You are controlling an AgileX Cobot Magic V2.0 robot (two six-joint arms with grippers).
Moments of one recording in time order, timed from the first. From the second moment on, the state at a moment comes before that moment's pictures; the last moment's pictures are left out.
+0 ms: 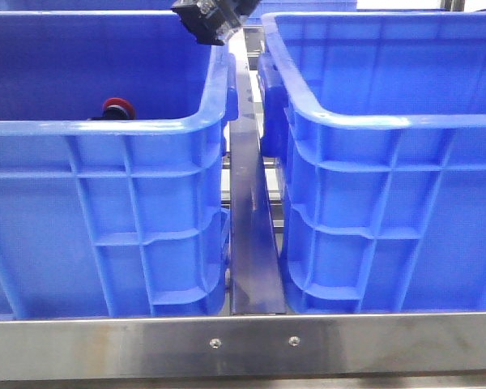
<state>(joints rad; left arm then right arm) -0.70 1.52 -1.46 -0.26 0.87 0.41 0.48 1.16 -1.05 0.57 0.50 0.05</state>
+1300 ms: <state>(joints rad) -0.70 1.52 -1.47 -0.26 0.89 0.41 0.34 1.27 -1.15 0.46 0.47 -0.11</state>
